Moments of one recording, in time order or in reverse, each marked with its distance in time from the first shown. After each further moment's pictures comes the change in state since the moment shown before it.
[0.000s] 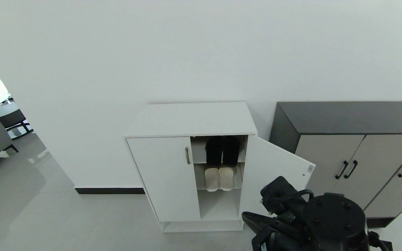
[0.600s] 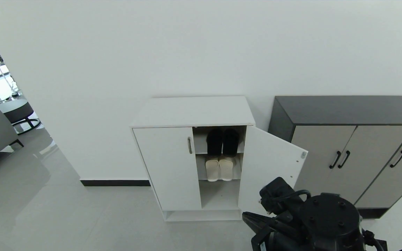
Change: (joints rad) left arm 0.000 0.000 0.000 0.000 0.000 0.000; right arm -0.004 0.018 0.005 -0.011 0.000 -0.007
